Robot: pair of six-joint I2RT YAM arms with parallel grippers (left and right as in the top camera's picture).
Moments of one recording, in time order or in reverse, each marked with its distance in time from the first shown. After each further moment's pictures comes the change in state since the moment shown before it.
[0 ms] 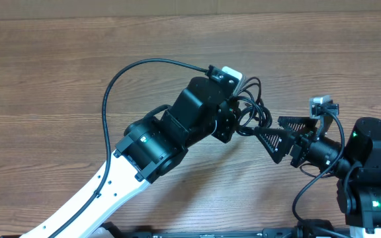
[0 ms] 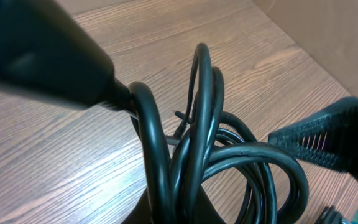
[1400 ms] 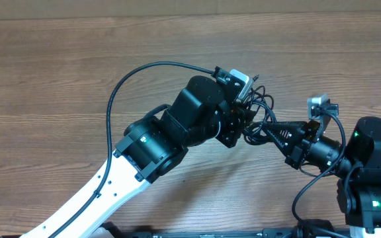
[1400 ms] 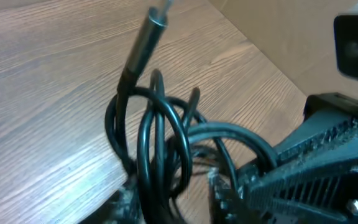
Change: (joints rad) left arm 0.000 0.000 0.000 0.025 0.172 0.000; right arm 0.000 0.001 0.001 0.044 -0.076 -0.006
